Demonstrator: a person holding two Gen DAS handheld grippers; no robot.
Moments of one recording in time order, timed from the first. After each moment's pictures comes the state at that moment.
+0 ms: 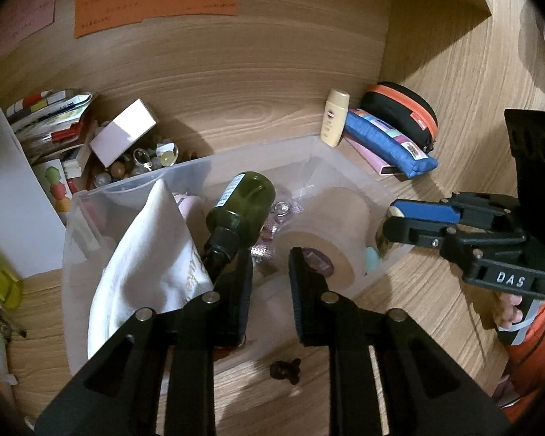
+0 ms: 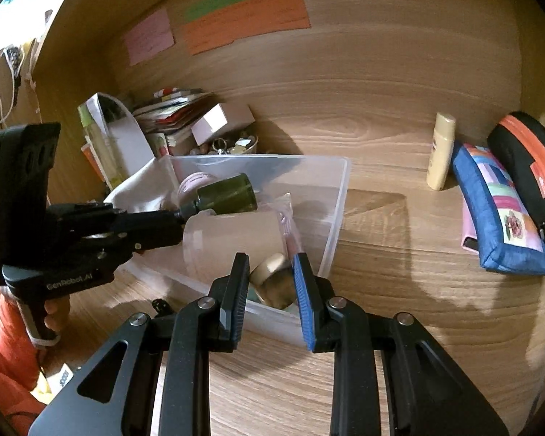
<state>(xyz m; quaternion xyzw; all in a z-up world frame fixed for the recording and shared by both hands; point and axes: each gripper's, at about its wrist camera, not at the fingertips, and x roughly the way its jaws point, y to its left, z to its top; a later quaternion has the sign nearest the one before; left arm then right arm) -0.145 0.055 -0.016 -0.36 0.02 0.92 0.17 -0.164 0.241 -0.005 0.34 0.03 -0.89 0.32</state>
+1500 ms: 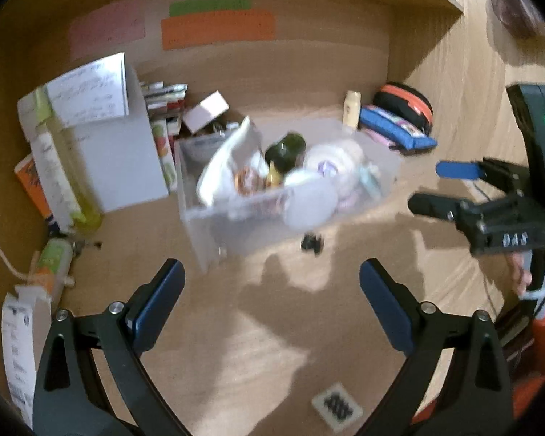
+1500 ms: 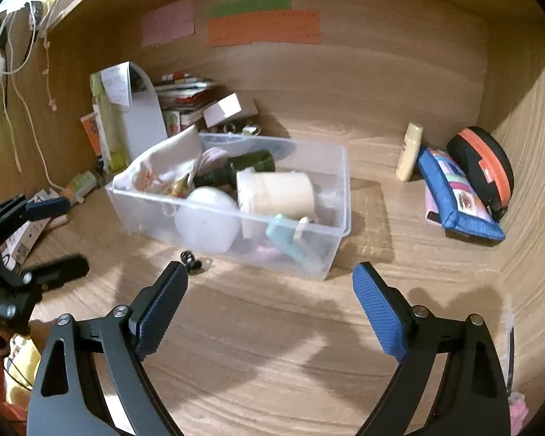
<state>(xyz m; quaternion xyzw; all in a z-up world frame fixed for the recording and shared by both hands) -0.004 0.016 -0.012 -0.33 0.04 0.94 0.09 -0.073 0.224 0.002 0.32 0.08 -0.91 0.24</state>
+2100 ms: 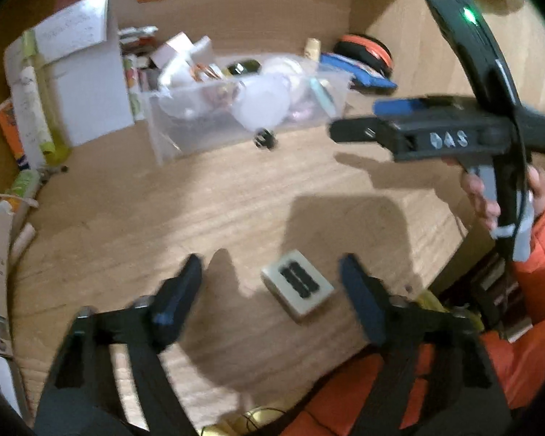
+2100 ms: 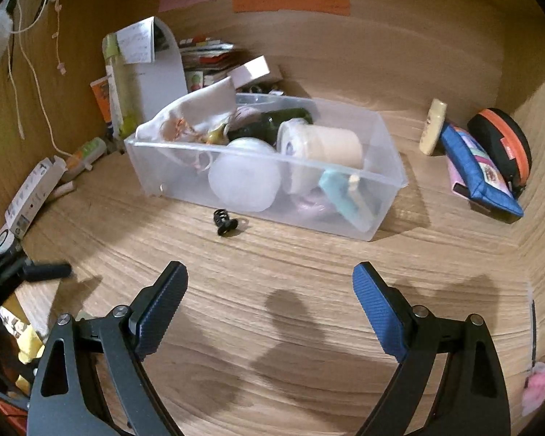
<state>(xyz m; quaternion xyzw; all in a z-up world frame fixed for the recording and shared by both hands) 0.049 0.024 -0.070 -0.38 0.04 0.91 0.16 -0.053 0.190 -0.028 0.35 0.10 -0.90 0.24</state>
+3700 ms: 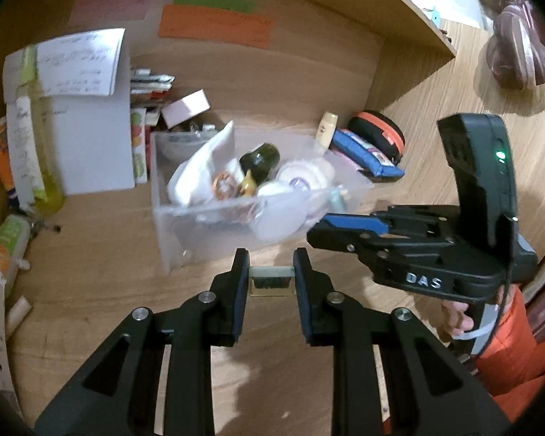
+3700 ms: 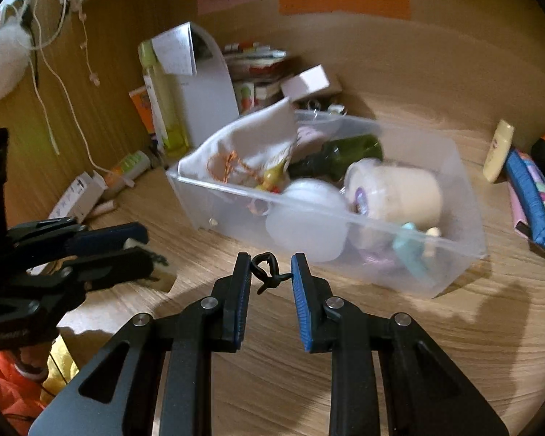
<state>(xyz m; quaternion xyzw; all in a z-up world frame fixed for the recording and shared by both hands) -0.017 0.002 -0.012 -0.30 -0.06 0.94 0.16 -0.080 0.161 -0.012 0.35 0.08 -0.87 0.34</state>
